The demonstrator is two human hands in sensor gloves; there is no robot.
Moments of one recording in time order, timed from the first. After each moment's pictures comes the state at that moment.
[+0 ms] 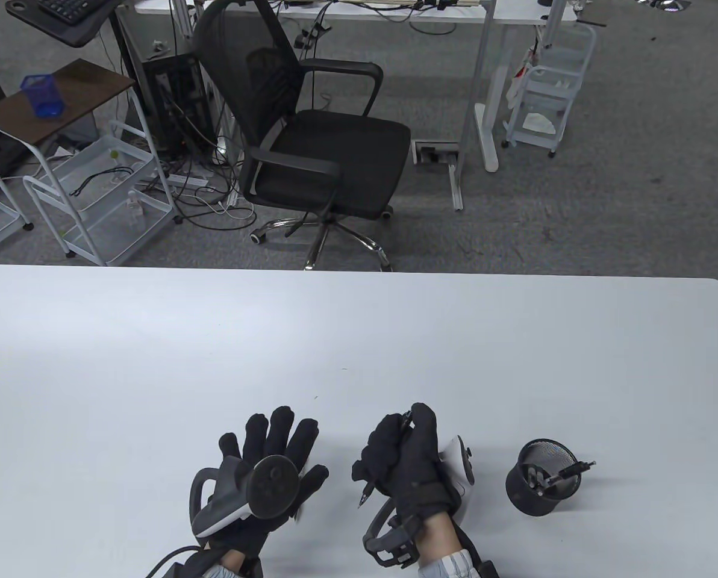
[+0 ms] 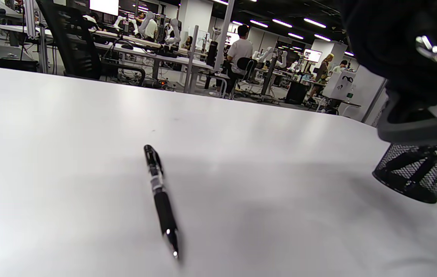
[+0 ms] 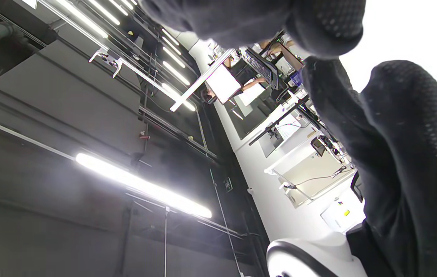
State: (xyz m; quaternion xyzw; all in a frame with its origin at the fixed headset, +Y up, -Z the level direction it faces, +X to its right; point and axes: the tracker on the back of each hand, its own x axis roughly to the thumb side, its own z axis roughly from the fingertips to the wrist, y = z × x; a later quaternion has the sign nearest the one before) left_hand -0.157 -0.694 -0.233 -0.09 -0.16 0.10 0.98; right_hand 0.067 -0.756 -0.269 0.09 0.20 0.36 0.91
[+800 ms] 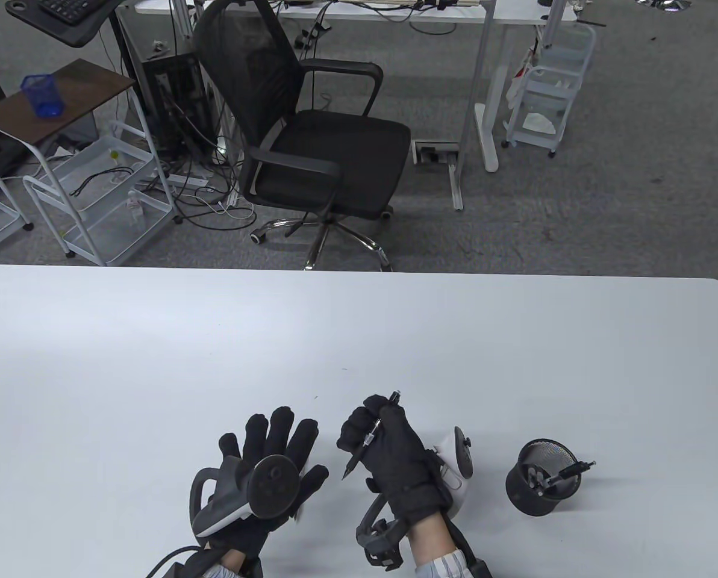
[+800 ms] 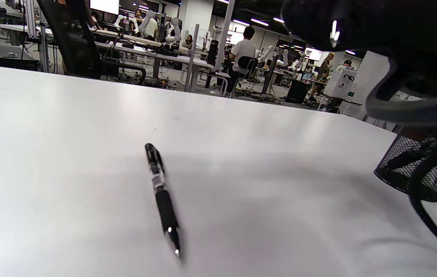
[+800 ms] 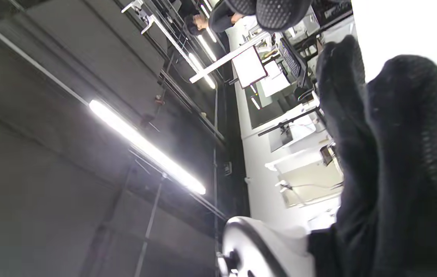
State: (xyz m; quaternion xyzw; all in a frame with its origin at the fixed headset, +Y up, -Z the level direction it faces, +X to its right) left_hand -0.158 -0.695 -0.234 -0.09 -0.16 0.10 0.98; right_hand 0.058 -0.737 -0.276 0.18 0.14 0.47 0.85
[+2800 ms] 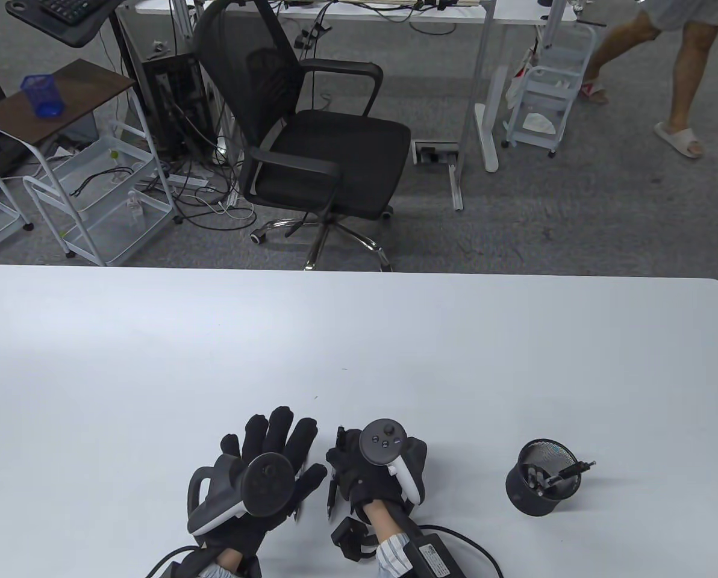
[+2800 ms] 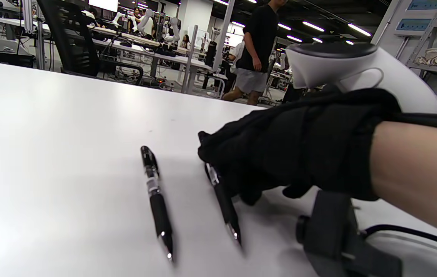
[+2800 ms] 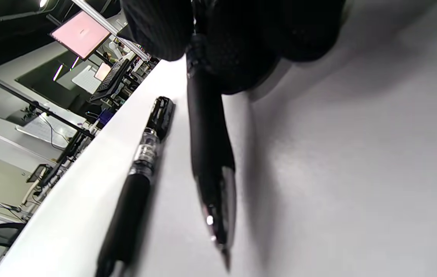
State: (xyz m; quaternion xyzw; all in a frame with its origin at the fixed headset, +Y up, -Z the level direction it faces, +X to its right) left_hand -0.162 -0.694 -0.234 -0.09 -0.16 0.11 0.98; right_hand 0.020 -0.813 -0.305 0.00 0.17 0.91 0.37
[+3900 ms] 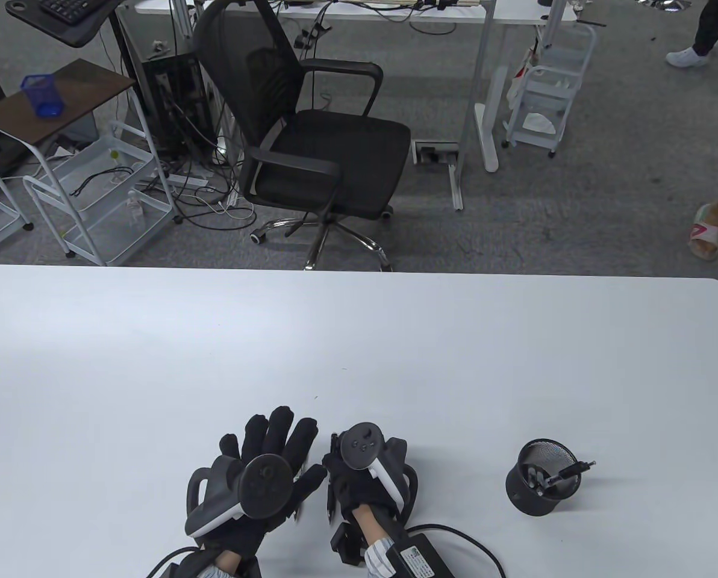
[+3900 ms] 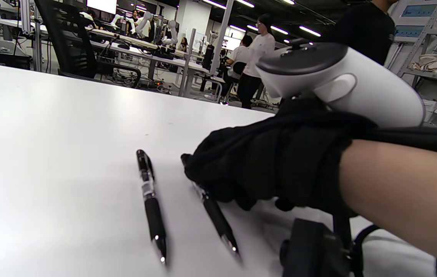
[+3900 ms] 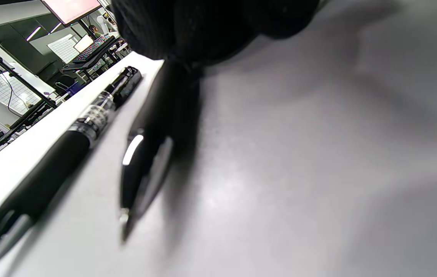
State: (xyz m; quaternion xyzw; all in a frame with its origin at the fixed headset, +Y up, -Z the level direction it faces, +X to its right) left_hand -0.163 -0.693 -0.232 -0.09 -0.17 0.12 0.97; right_hand 0.006 -0.816 -0.302 -0.01 0.17 0.94 0.28
